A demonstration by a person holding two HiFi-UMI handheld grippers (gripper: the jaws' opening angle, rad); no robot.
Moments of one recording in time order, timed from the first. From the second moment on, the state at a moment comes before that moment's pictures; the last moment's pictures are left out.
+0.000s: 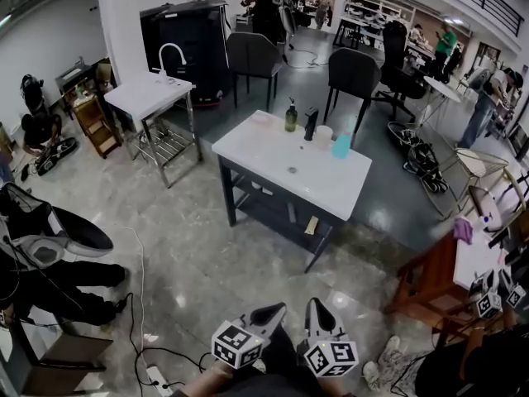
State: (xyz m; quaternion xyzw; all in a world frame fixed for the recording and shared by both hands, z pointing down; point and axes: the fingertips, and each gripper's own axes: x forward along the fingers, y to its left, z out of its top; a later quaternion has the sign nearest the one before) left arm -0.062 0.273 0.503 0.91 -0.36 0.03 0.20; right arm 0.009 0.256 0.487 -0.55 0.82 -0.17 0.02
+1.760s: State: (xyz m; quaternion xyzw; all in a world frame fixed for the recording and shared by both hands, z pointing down) left arm -0.012 0.014 0.510 0.90 -0.38 0.03 0.20; right arm 0.048 0.002 0.491 -0.52 0.84 -0.17 0.03
